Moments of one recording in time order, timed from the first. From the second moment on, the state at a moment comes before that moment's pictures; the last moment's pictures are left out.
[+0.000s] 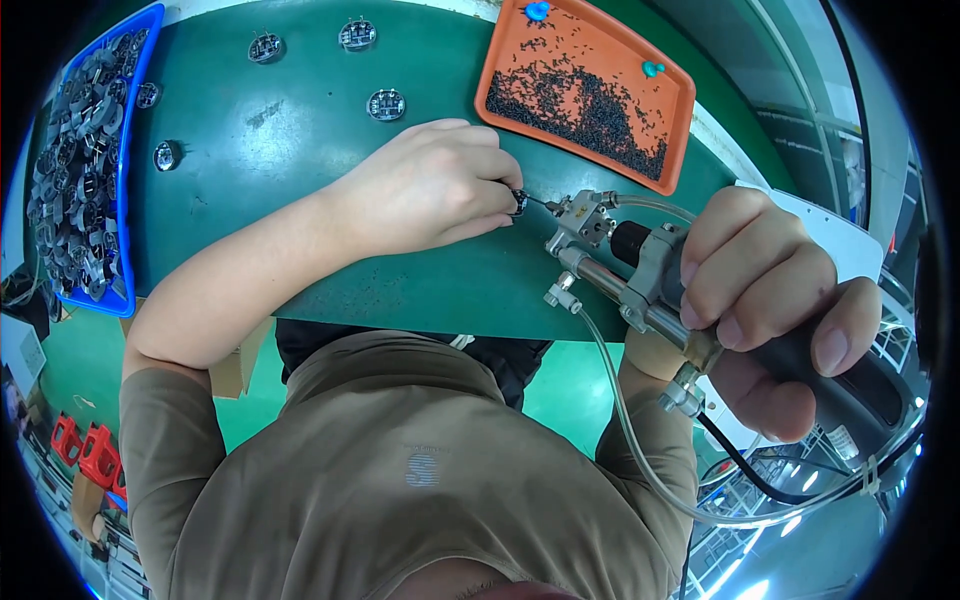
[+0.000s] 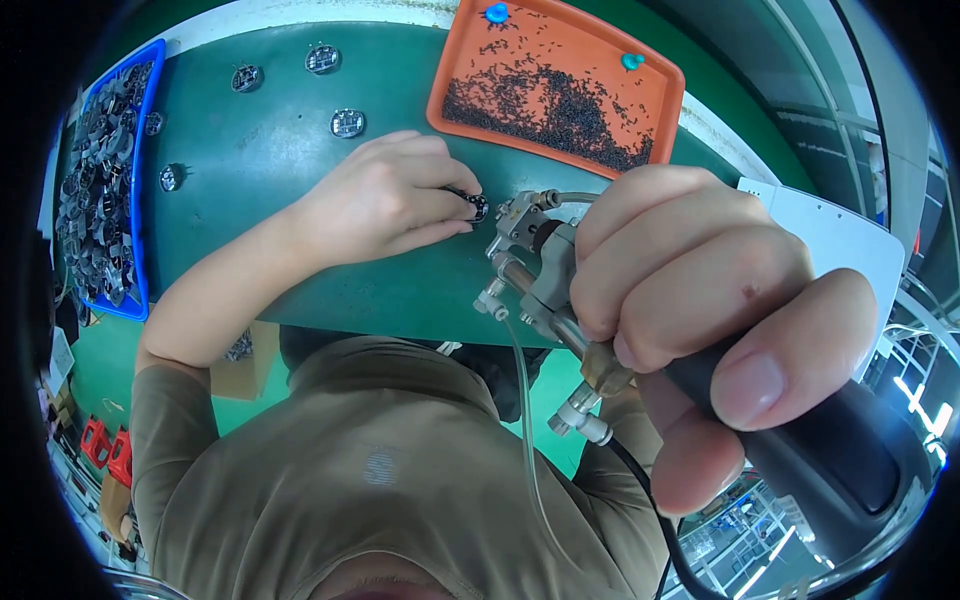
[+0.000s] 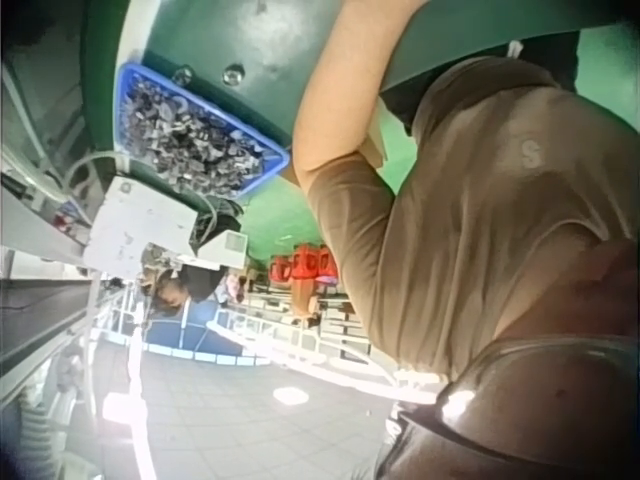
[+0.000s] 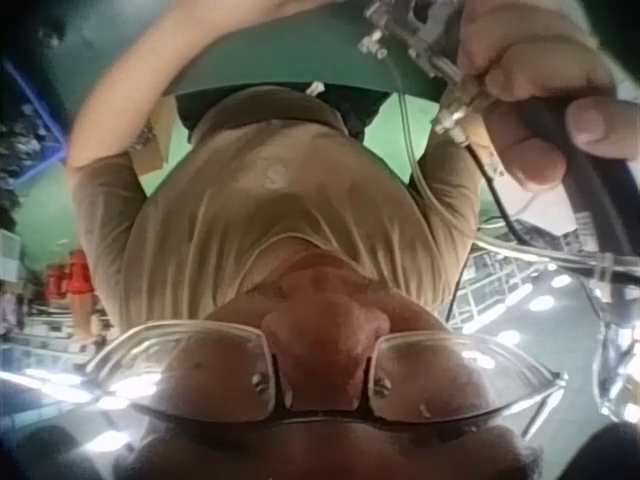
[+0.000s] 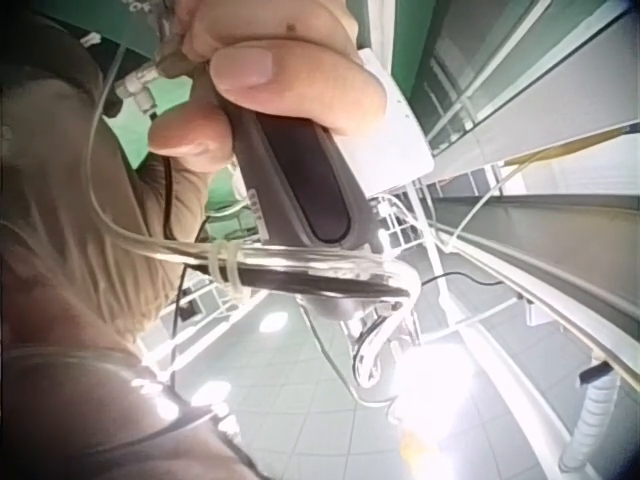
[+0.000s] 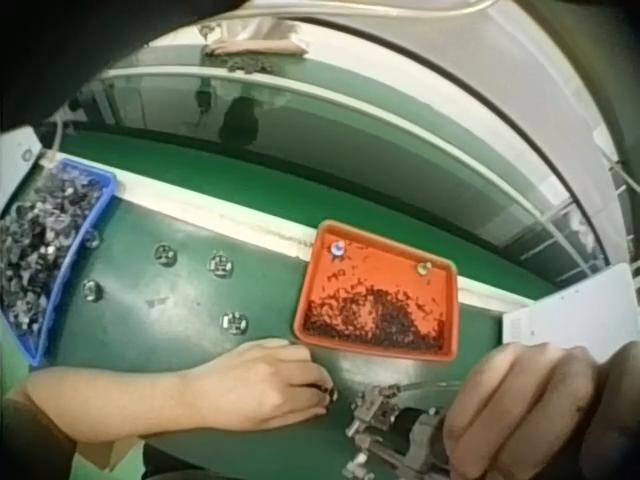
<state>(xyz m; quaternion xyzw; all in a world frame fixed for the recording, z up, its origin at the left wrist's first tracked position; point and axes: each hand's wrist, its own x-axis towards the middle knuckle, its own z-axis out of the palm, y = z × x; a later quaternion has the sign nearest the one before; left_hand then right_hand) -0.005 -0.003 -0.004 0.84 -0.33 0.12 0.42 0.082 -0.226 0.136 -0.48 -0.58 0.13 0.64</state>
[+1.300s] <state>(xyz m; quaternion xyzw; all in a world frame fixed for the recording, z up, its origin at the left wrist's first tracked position) -0.004 -0.002 -0.006 0.84 -0.34 0.13 0.40 0.078 -0.209 0.143 -0.54 -0.55 0.15 0.62</state>
